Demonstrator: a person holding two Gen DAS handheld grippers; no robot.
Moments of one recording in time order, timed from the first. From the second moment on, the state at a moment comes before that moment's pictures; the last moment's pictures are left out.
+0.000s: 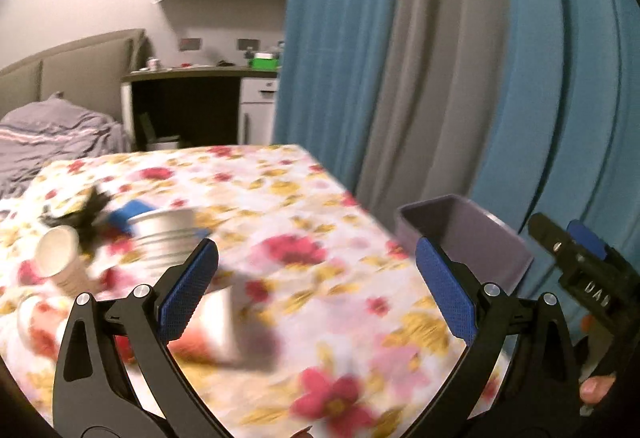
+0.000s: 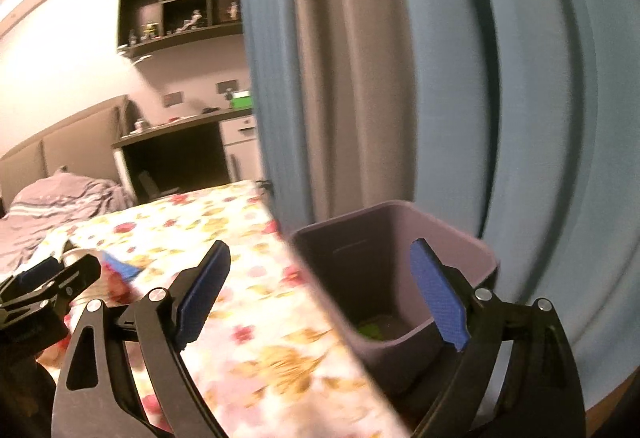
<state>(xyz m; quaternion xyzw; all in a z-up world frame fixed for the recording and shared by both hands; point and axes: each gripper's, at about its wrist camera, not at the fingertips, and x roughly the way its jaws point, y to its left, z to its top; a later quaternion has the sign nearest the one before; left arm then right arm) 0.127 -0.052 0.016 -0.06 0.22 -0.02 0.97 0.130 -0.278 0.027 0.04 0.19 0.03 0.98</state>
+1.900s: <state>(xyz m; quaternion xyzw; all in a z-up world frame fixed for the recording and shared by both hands) 0.053 0.160 -0.070 -0.15 0.33 0.07 0.93 0.128 -0.037 -0.055 -0.04 0.33 0.20 0.92</state>
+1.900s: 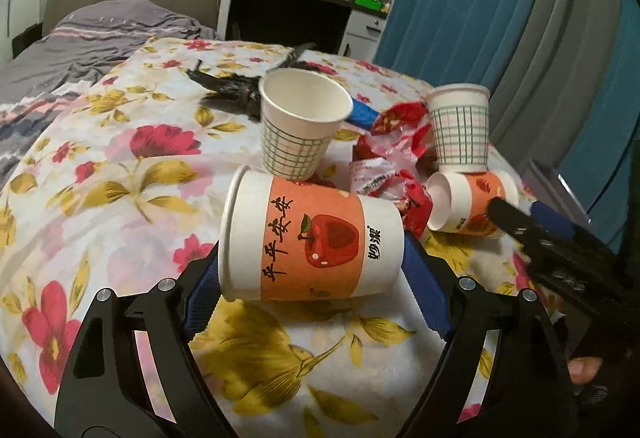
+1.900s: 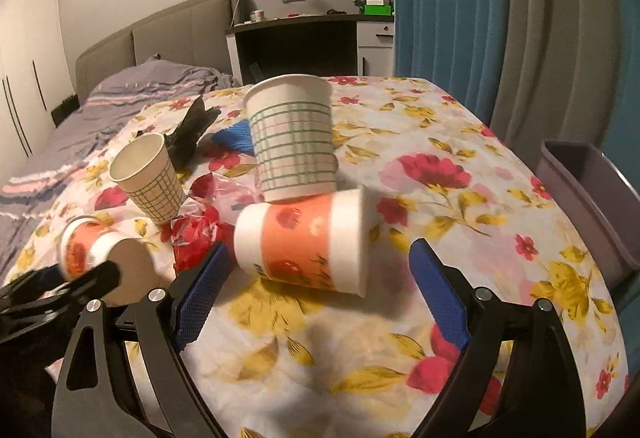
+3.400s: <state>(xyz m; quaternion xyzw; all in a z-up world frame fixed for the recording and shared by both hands) 0.033 0.139 -0.058 -0.15 0.31 0.03 0.94 0.080 -0.084 -0.055 -0.03 0.34 0.27 0.90</state>
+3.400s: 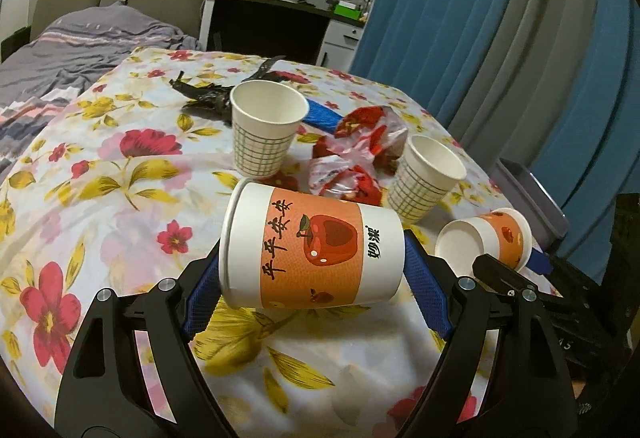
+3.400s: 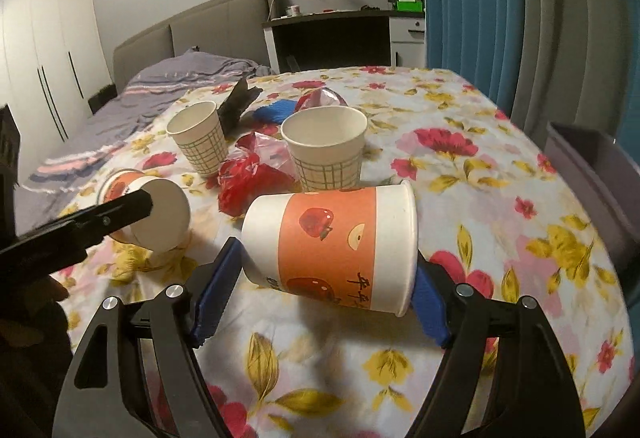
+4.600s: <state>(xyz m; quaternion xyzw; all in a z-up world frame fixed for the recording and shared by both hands) 0.056 0.029 -0.030 -0.09 0.32 -0.06 0.94 0.077 -0.192 -0.022 0.02 0.29 0.22 0.93</state>
